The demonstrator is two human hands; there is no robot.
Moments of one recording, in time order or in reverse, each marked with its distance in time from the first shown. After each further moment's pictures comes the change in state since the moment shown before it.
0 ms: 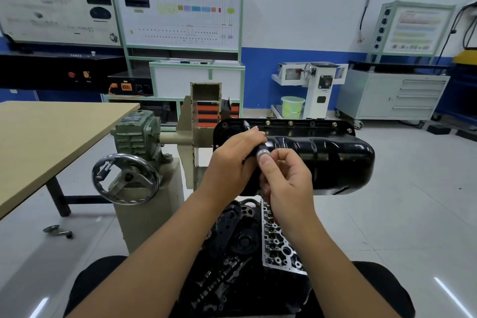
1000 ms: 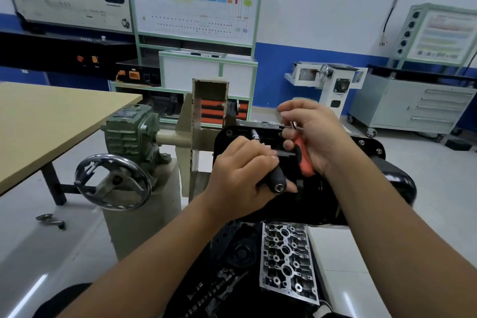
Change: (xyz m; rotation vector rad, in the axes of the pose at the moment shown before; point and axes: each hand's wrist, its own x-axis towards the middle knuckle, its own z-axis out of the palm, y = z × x) left_hand 0.023 -0.034 0.029 0.081 0.216 0.326; right_hand 0.169 -0.017 -0.011 0.146 -0.119 0.361
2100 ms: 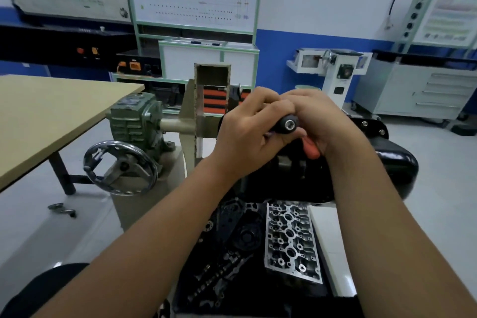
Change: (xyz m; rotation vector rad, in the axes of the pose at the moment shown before) left_hand 0.039 -0.004 -0.003 -0.053 -0.053 -0.129; right_hand -0.019 -0.003 0.007 -0.359 -0.034 -0.084
